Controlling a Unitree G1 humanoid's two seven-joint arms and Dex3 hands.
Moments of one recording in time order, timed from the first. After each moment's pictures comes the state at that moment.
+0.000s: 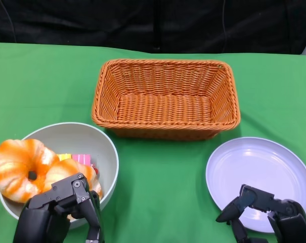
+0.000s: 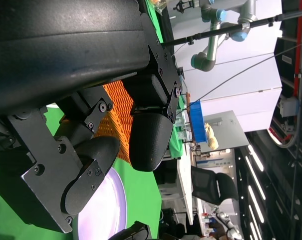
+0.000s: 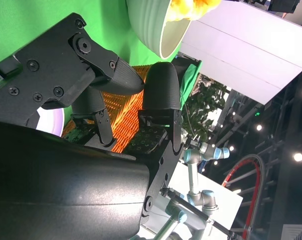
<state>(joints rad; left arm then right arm) 0.41 0.02 -0.05 -0.25 -0.18 -0.48 -0.21 0.18 -0.05 0.08 0.28 -0.20 -1.00 -0.01</state>
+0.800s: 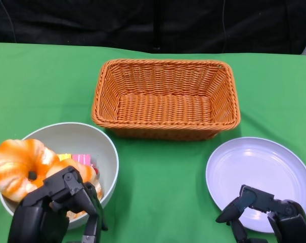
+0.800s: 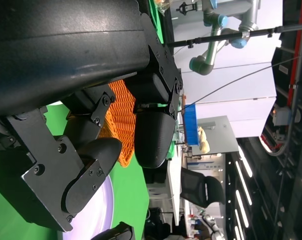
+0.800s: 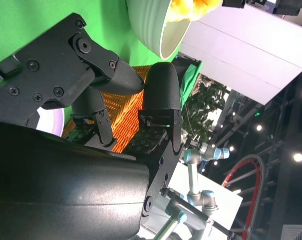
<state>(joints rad) 0.41 0.01 -0.05 -0.29 -0.27 -0.44 -0.22 0.18 -0.05 0.08 0.28 -0.21 -1.00 -0.01</state>
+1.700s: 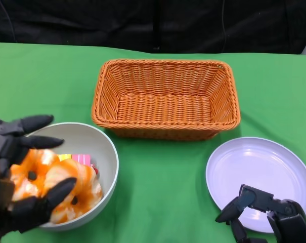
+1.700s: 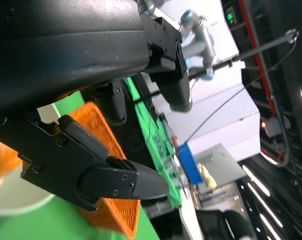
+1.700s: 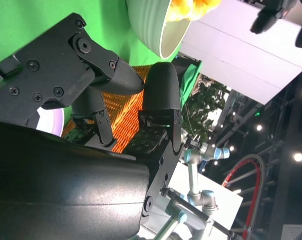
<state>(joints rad) 0.26 0.09 0.20 -0.26 -0.12 -0.51 -0.17 0.18 -0.05 0.08 0.28 -0.21 -0.99 -0.01</state>
